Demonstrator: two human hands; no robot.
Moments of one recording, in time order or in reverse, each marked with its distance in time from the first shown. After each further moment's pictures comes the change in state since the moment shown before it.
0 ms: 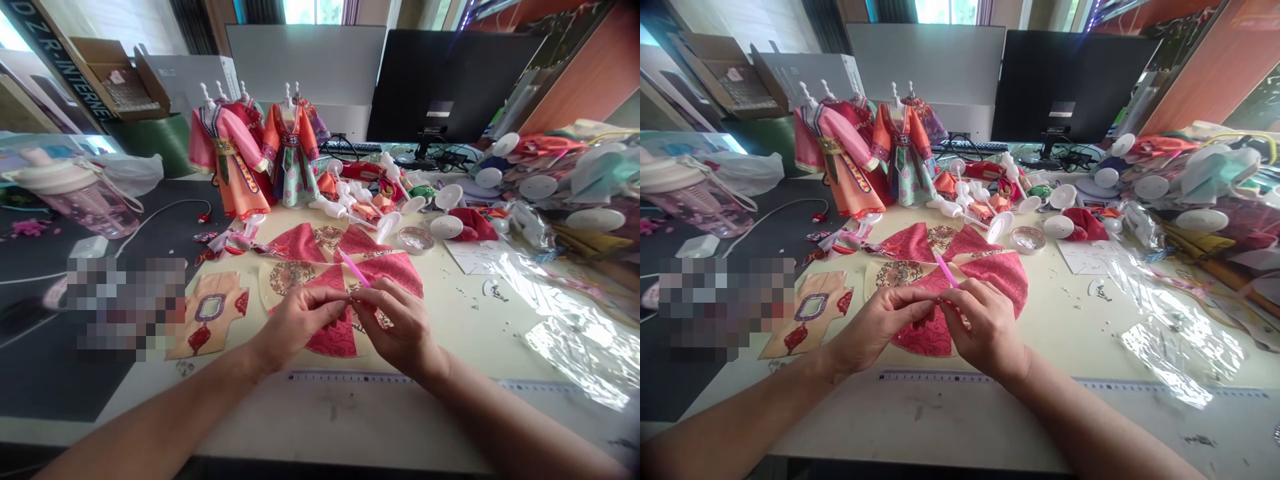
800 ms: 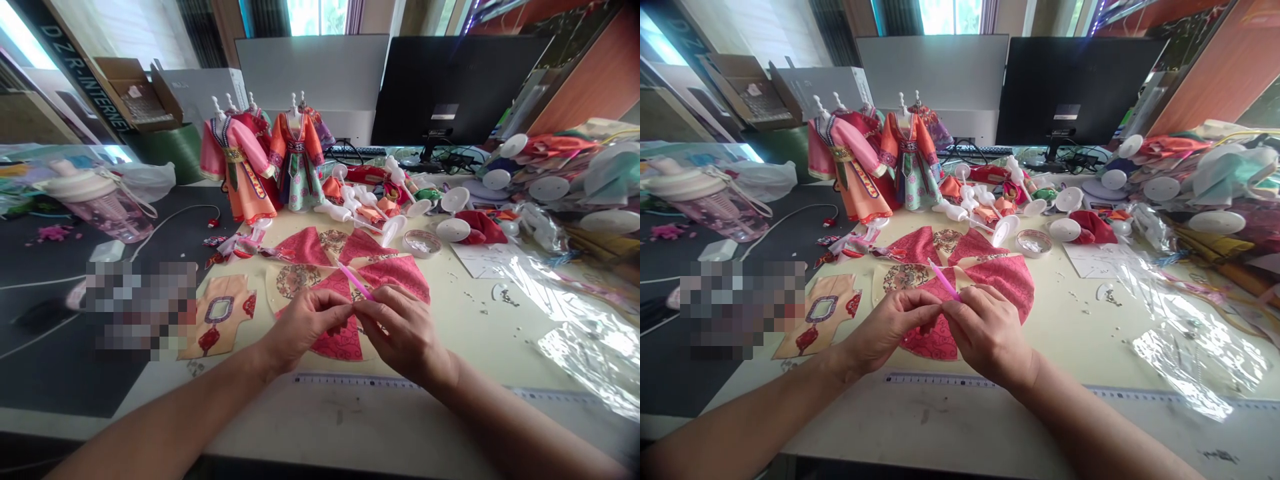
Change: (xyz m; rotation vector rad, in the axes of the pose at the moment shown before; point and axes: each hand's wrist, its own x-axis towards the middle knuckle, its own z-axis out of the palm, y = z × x) left_hand 0.002 0.000 0.001 -0.066 0.011 -0.068; right_hand 0.002 -0.002 -0.004 -0.129 -0.066 -0.133
